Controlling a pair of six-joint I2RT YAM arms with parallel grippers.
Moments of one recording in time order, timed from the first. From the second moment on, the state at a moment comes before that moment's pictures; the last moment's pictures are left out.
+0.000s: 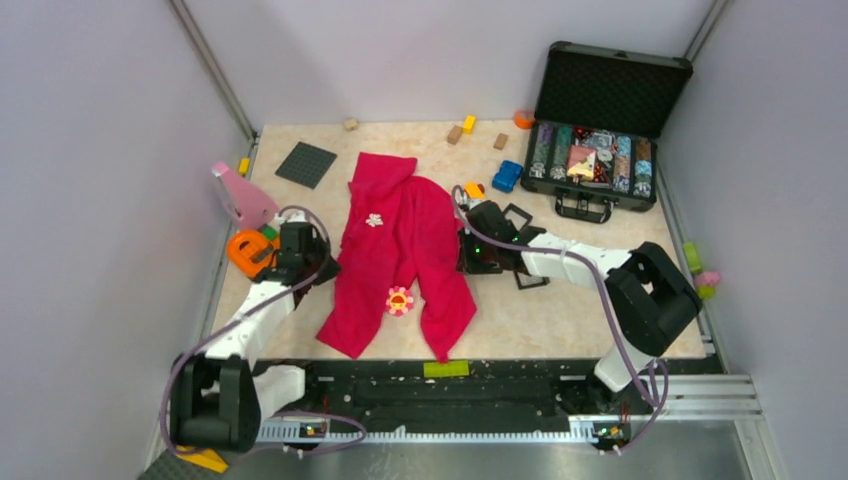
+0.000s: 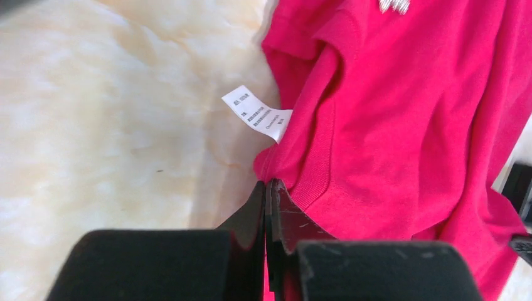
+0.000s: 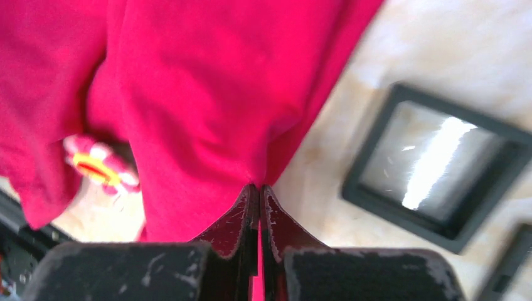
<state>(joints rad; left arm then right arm) -0.10 1.18 0.58 -0.24 0.06 -0.54 0.75 1.64 0.97 -0.20 -0.09 0.48</state>
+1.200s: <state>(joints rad) -0.20 1.12 0.72 -0.29 -0.20 -0.43 0.86 2.03 1.54 -0.28 0.04 0.41</state>
